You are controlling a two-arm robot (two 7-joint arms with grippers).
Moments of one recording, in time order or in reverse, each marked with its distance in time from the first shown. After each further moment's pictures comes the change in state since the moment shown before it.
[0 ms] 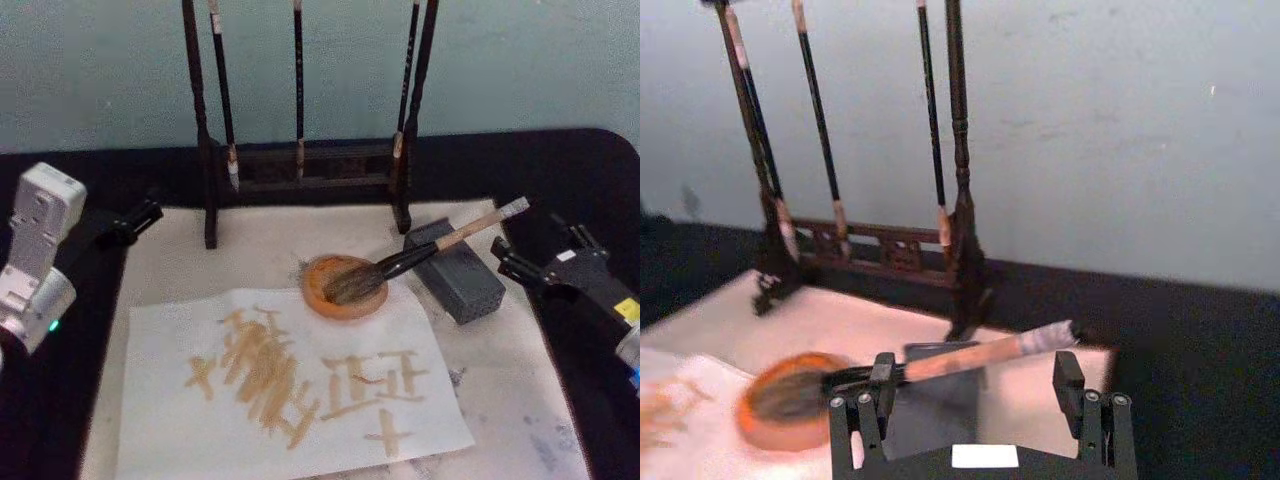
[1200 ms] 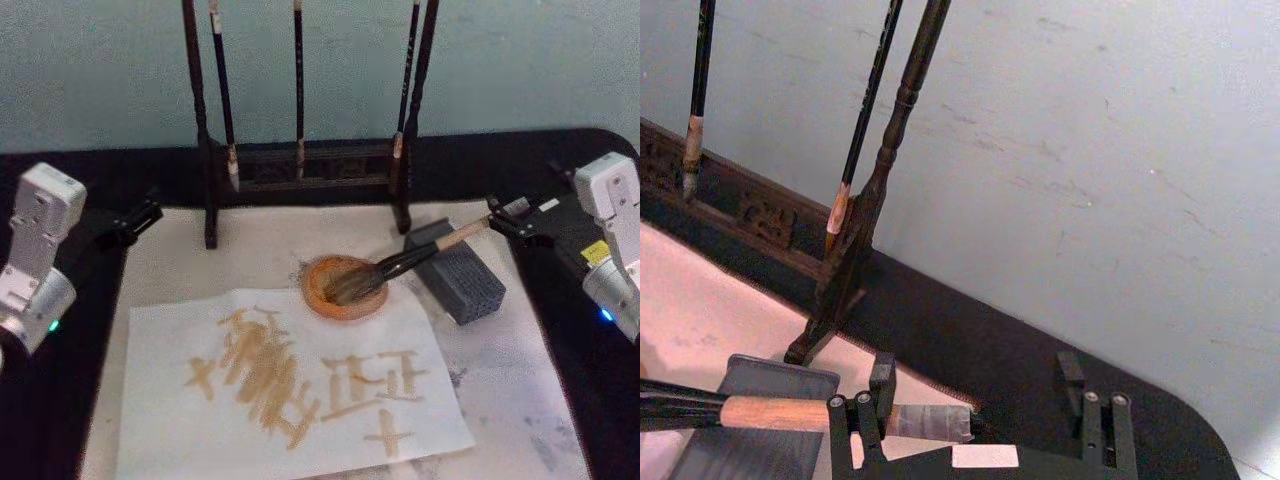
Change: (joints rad) left arm 0.000 0.000 0.000 0.000 0.000 0.000 0.000; right arm 0.258 -0.007 -0.197 0.137 -0.410 0.042 -0.337
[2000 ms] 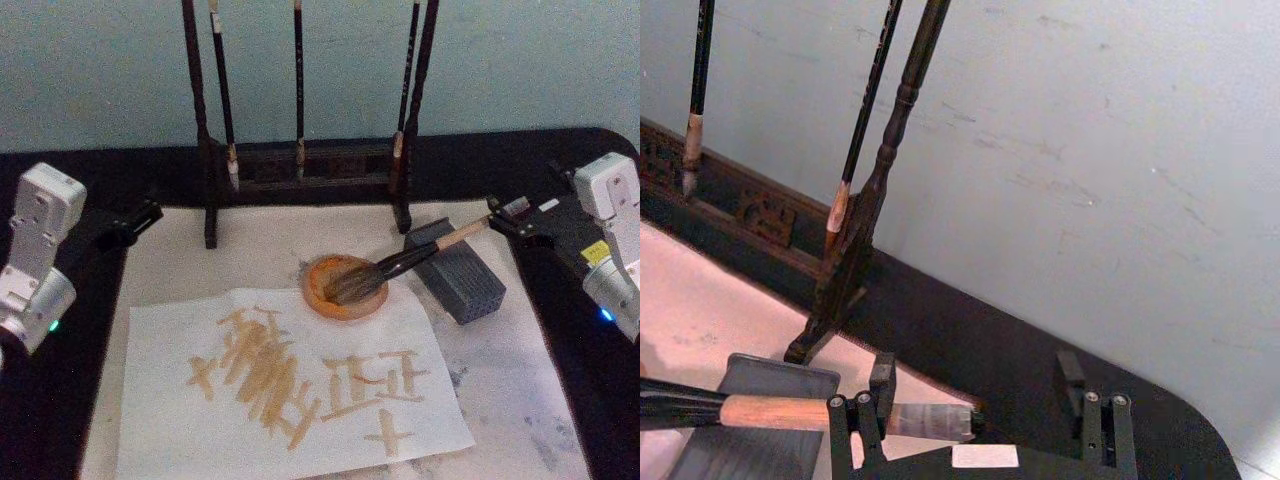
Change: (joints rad) left arm 0.000 0.000 0.000 0.000 0.000 0.000 0.000; right arm 0.000 0.000 0.000 0.000 0.000 0.000 0.000
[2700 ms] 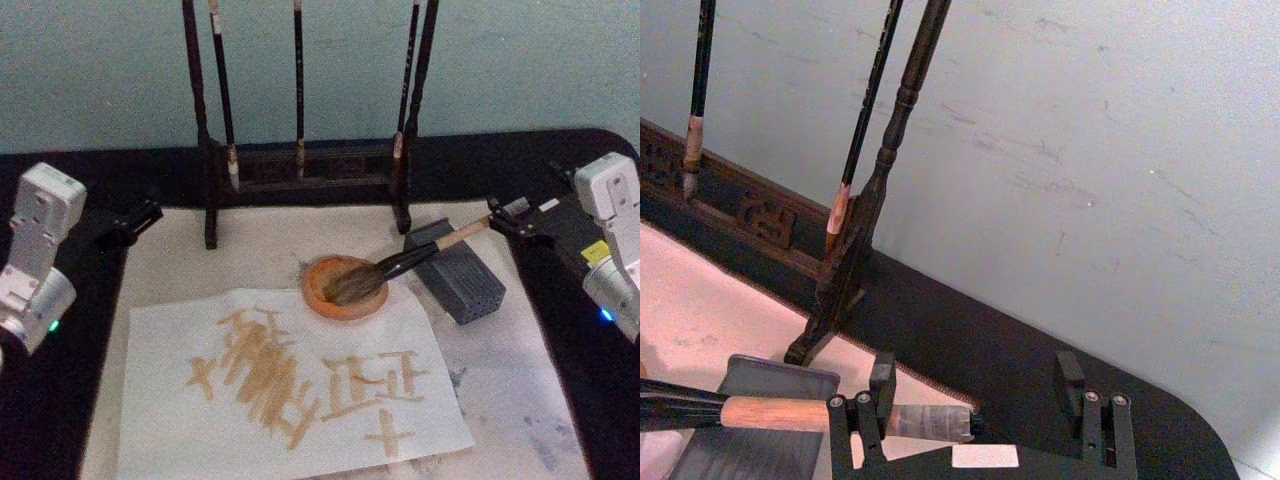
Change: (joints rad) left arm 0.000 0.000 0.000 0.000 0.000 0.000 0.000; right arm 0.000 0.000 0.000 0.000 0.000 0.000 0.000
